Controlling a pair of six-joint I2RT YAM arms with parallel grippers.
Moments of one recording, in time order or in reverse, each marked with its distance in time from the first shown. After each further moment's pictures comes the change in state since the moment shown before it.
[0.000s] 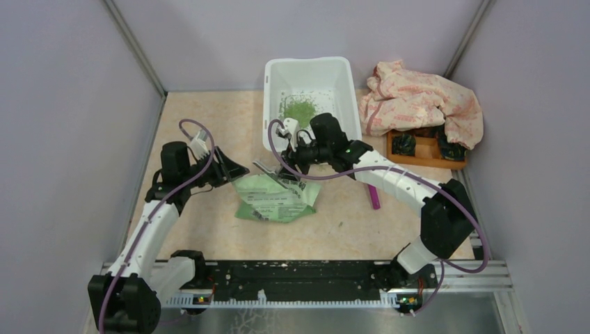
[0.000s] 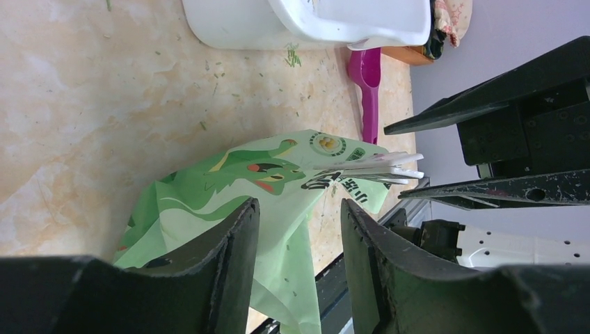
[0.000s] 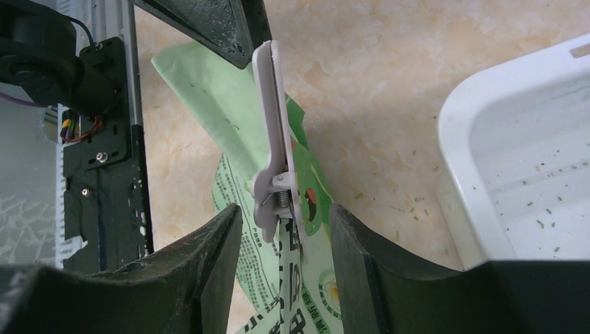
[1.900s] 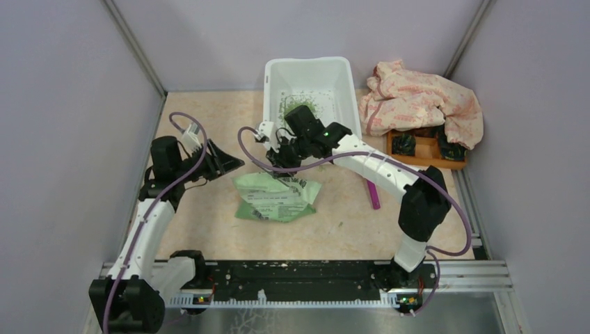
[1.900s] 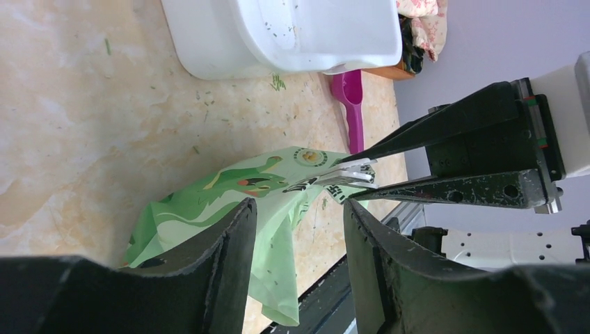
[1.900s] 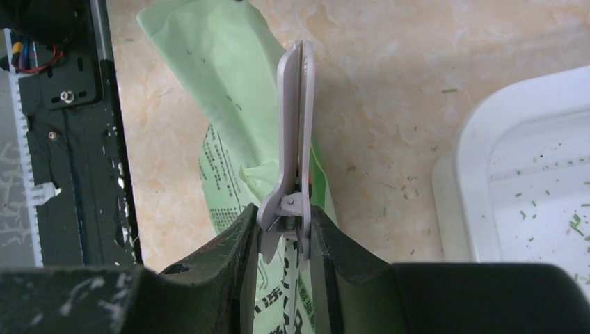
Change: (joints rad) left arm 0.058 0.009 0.066 -0.005 0.053 0.016; right arm 0.084 0.188 0.343 -0.425 0.116 -0.206
